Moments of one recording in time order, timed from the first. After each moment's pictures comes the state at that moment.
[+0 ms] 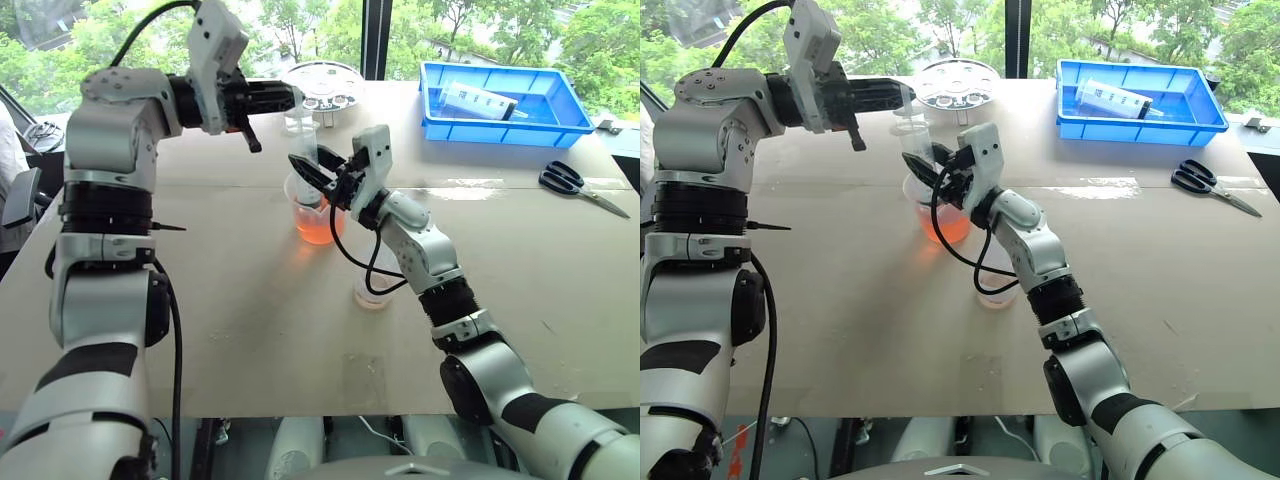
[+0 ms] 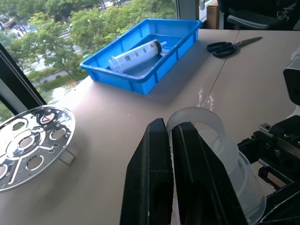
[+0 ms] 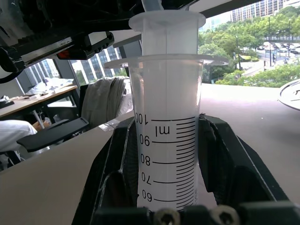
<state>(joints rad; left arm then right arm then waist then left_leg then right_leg) -1.17 0.72 -0.03 0.47 -0.28 0.44 -1.17 -0.83 0.13 0.13 0.40 0.29 0.14 0.55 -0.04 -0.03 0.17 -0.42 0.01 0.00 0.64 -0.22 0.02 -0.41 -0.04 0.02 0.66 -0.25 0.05</state>
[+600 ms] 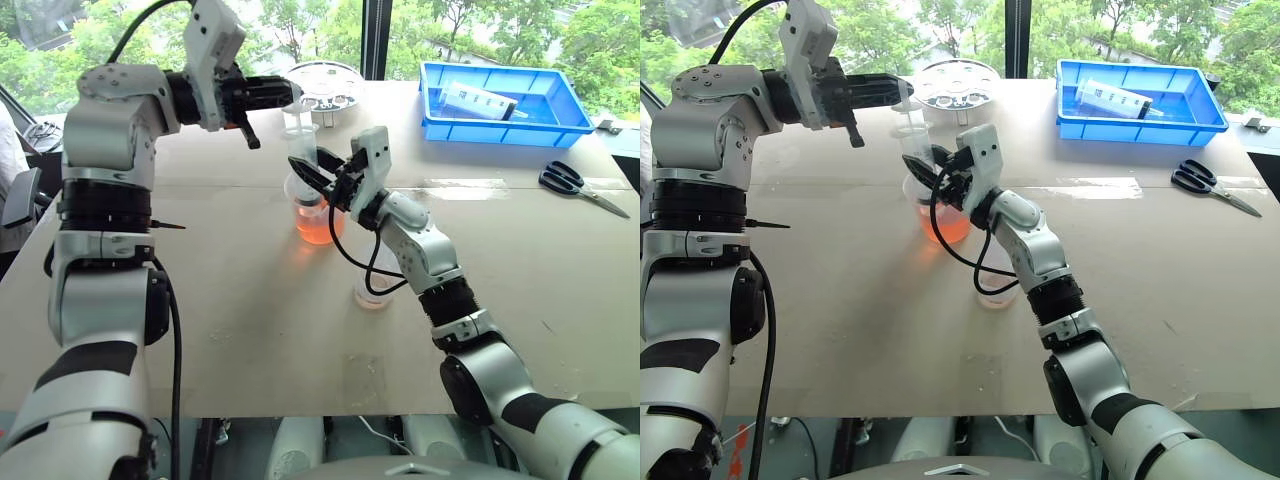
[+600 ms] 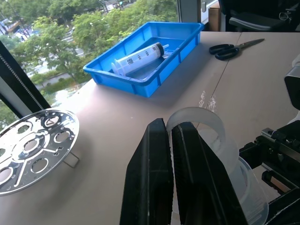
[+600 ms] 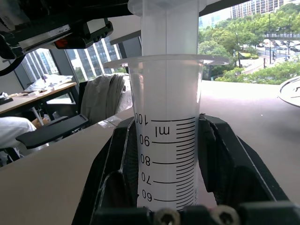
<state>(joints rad) -1.17 0.72 -0.03 0.48 -0.28 0.43 -1.16 -0.83 0.13 0.13 0.40 0.28 0.15 0.55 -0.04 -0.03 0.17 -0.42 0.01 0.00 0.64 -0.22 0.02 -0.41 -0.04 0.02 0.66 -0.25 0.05</state>
